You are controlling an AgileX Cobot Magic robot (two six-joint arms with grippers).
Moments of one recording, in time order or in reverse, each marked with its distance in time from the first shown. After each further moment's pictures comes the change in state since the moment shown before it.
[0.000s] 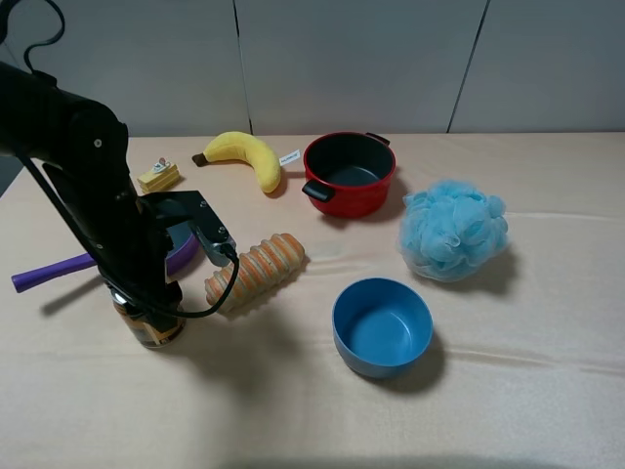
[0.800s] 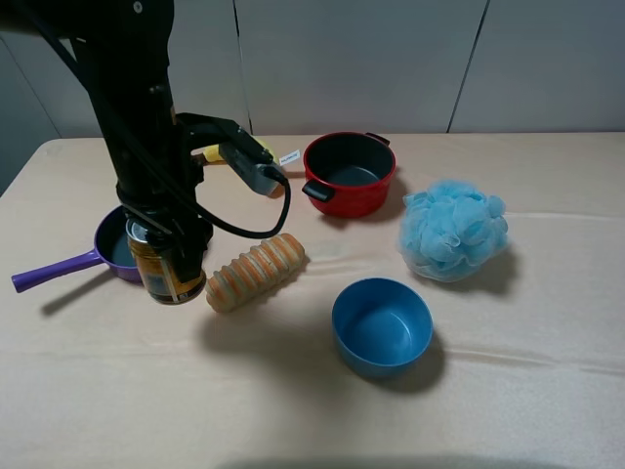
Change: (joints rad) left arm -0.115 0.001 -0.381 0.000 0.434 -0.114; right arm 0.000 0.000 0.000 0.000 0.000 0.000
